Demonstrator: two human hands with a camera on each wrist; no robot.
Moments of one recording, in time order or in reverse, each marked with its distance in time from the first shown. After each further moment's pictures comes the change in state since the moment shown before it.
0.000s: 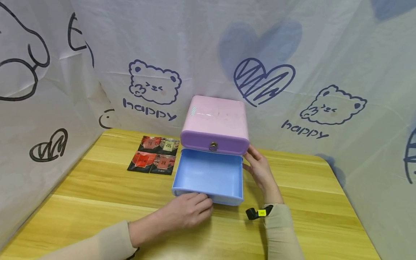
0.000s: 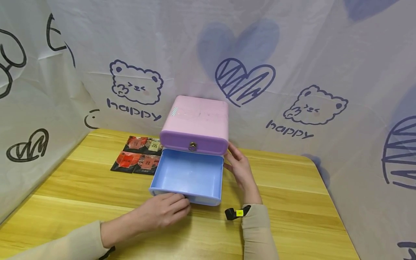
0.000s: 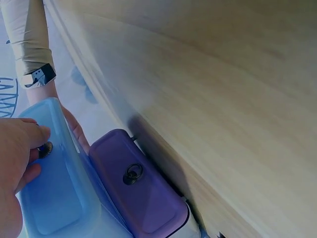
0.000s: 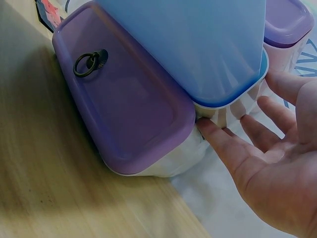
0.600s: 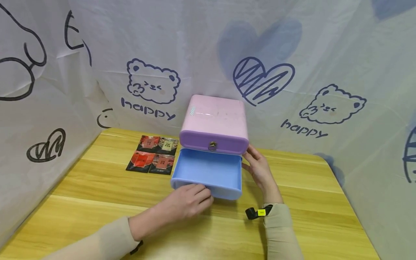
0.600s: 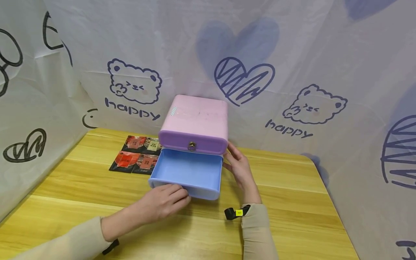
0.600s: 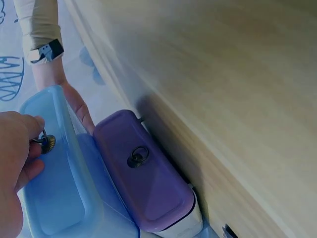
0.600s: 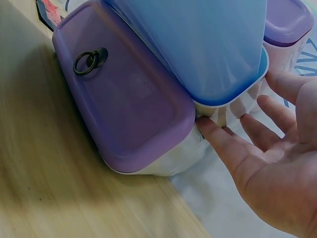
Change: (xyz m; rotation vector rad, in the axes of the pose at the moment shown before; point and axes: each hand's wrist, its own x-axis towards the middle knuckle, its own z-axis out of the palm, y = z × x) left_hand 0.007 -0.017 0.002 0.007 0.113 -0.078; right_hand 0.000 0.000 -0.001 -0.002 0.000 0.011
